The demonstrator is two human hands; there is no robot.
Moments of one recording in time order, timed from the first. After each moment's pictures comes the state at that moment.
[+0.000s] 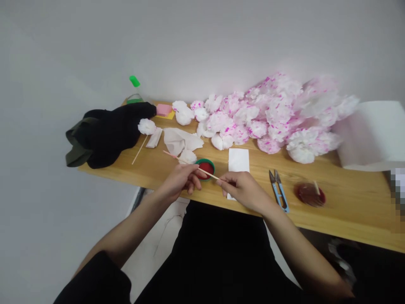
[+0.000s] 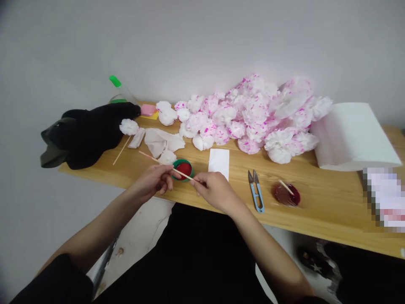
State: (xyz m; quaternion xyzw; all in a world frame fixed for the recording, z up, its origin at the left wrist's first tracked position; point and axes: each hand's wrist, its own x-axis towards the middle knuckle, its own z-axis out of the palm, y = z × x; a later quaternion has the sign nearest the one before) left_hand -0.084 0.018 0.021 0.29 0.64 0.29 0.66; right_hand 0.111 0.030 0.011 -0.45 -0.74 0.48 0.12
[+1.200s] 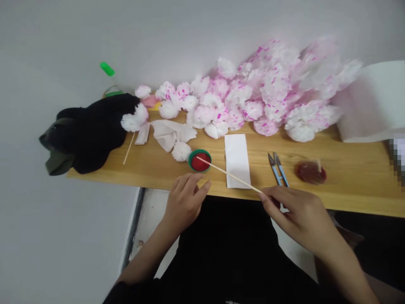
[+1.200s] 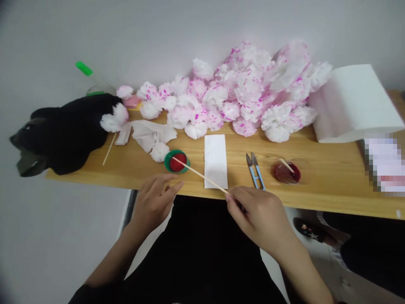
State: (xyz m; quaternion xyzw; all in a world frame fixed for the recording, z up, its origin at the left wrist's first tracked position) left_hand -0.077 -0.048 -0.005 0.85 0.49 0.20 -0.03; right_hand 0.179 -0.038 0.033 -0.49 -0.83 0.20 0.19
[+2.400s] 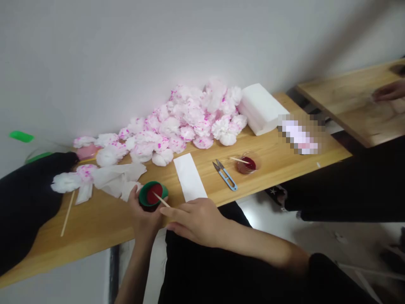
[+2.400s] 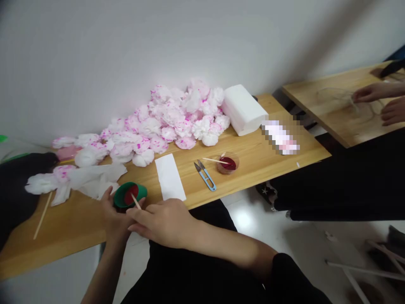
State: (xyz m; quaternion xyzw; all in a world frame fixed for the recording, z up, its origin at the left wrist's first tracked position) left_hand -0.061 -0.002 -0.062 0.54 0.65 0.46 0.26; right_hand 0.112 -0.037 0.006 -0.43 -0.85 0.16 0.26
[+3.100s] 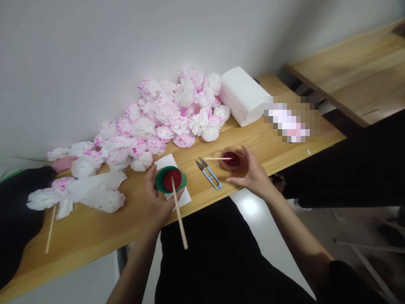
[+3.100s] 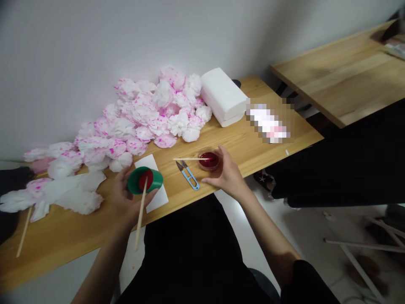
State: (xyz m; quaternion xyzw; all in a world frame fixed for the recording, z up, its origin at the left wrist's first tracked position) left_hand 0.018 0.019 -0.037 0.67 0.53 0.41 0.33; right_hand 0.300 -0.037 -0.056 -0.67 -0.56 0.26 0.41
